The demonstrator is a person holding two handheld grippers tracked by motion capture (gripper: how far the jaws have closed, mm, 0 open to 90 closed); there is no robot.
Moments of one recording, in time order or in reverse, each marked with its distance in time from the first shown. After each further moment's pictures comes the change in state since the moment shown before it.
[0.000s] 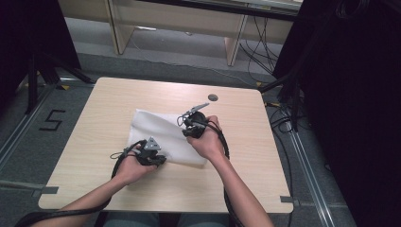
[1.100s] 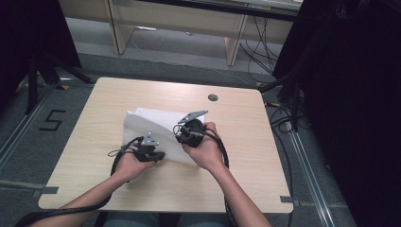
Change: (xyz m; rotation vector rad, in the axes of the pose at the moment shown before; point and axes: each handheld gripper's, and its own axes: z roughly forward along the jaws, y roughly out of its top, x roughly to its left) left arm 0.010 0.004 -0.005 -0.045 0.004 -0.049; right arm 0.030 -0.010 -0.018 -0.093 0.050 -0.051
